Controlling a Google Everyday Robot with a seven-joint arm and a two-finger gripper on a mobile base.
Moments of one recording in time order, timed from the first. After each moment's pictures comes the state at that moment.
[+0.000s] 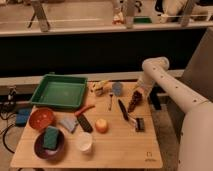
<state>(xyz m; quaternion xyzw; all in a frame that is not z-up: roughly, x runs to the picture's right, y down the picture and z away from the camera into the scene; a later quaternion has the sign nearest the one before) 0.236 0.030 0.913 -0.22 -0.14 -0.37 0.89</state>
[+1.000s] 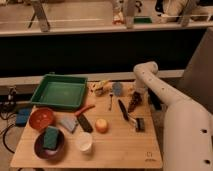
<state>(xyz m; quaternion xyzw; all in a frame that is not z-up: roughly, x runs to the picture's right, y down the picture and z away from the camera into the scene) 0.228 0.056 0.964 -0.27 -0.13 -0.38 0.88</state>
